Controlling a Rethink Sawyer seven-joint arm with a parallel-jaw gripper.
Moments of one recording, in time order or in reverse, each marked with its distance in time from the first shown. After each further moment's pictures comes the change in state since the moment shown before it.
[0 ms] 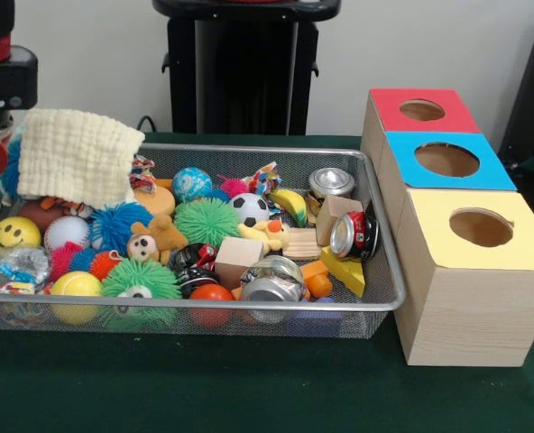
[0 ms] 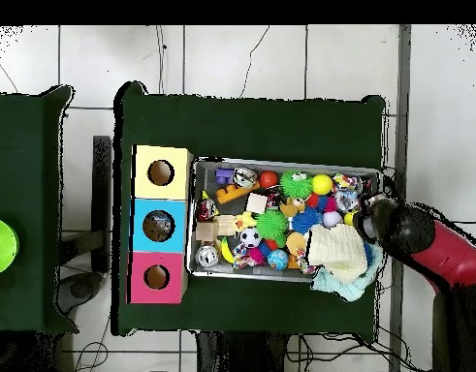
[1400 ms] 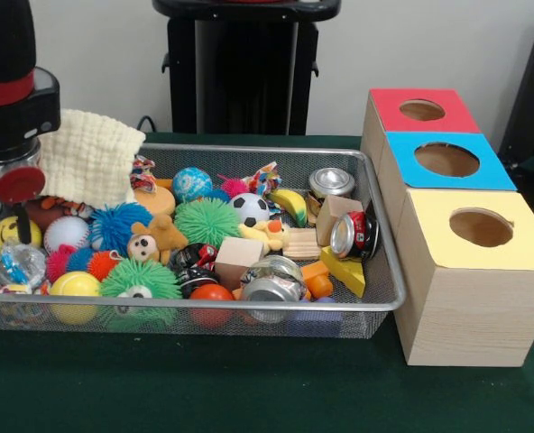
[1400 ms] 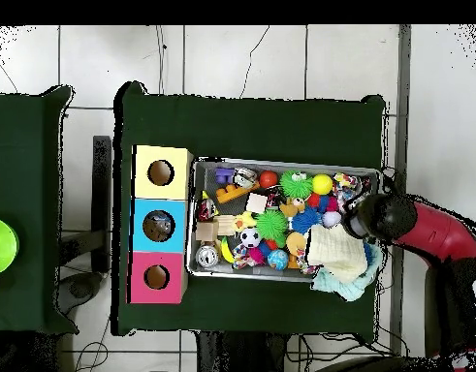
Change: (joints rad) arm -0.007 0.083 0.091 -0.128 -0.226 0.228 -0.004
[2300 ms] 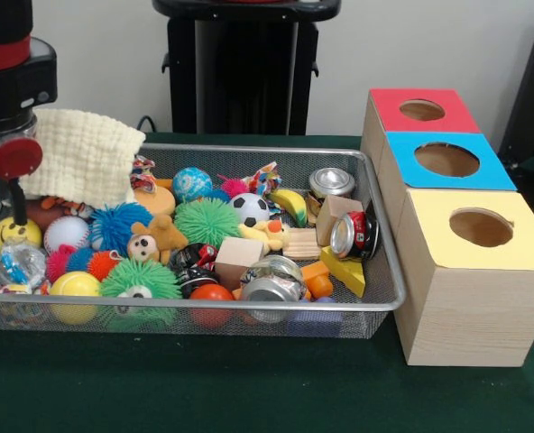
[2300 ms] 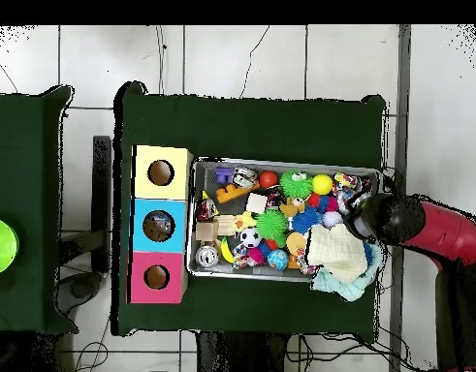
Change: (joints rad) arm -0.039 -0.095 0.085 0.061 -0.066 0.017 0.000
